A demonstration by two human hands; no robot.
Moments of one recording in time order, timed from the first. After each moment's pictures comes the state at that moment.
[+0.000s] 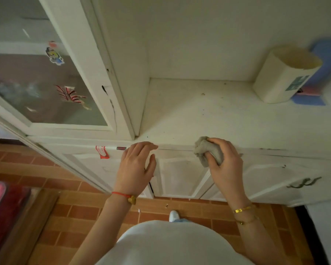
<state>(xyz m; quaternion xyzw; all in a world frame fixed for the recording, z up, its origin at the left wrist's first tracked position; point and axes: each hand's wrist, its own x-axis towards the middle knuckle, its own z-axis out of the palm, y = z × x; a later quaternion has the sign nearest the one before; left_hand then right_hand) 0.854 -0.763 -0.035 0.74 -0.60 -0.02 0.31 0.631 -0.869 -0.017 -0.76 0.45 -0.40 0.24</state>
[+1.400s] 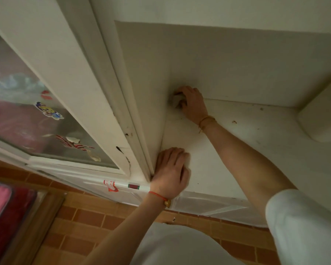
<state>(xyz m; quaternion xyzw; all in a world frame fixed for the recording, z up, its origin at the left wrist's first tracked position) 0.900 -0.899 -0.088 0.72 -0.63 -0.04 0.29 0.900 -1.146 -0.042 -0.89 0.32 -0.27 0.18</state>
